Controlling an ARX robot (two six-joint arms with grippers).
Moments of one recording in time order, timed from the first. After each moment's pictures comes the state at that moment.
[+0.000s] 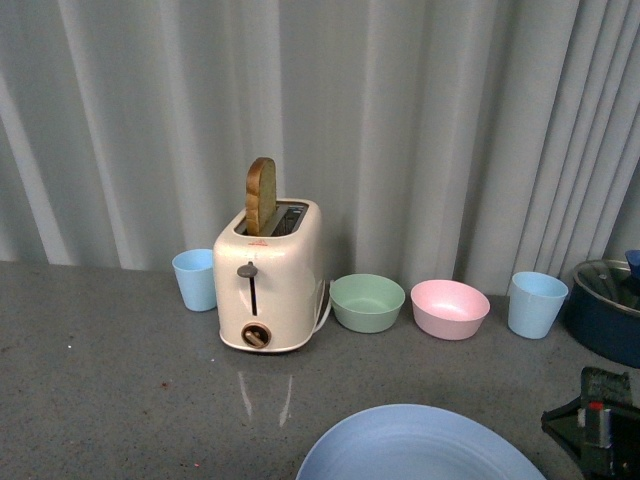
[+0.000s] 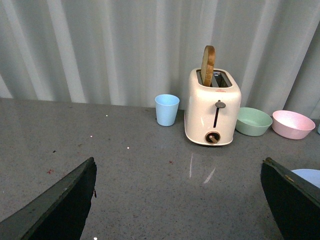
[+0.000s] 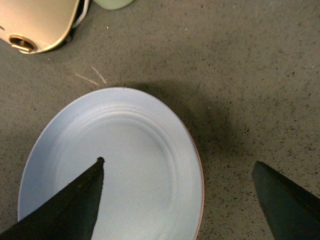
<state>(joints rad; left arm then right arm) 0.00 0.00 0.03 0.00 0.00 0.00 0.10 1.56 0.52 0.37 -0.15 0.30</state>
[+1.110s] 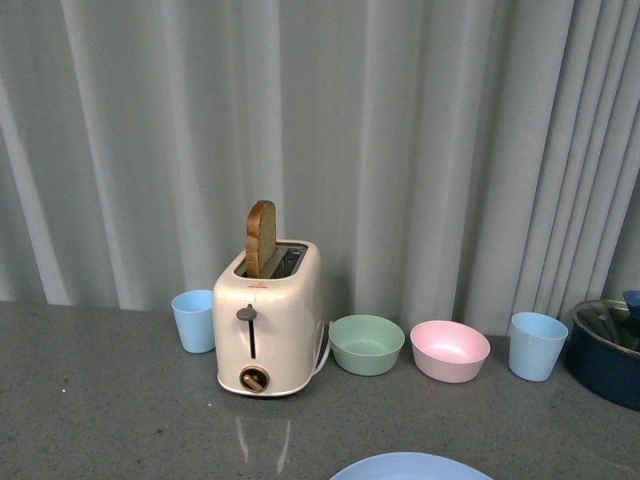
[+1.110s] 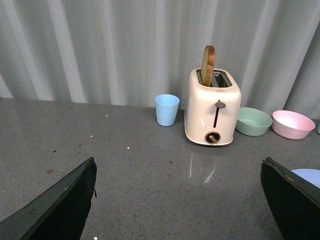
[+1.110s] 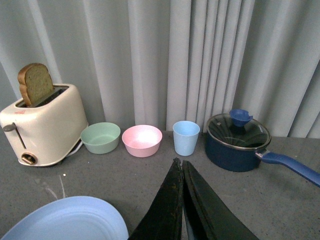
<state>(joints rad) 0.00 0.00 0.03 0.00 0.00 0.00 0.00 0.51 0.18 0.32 0.00 0.01</state>
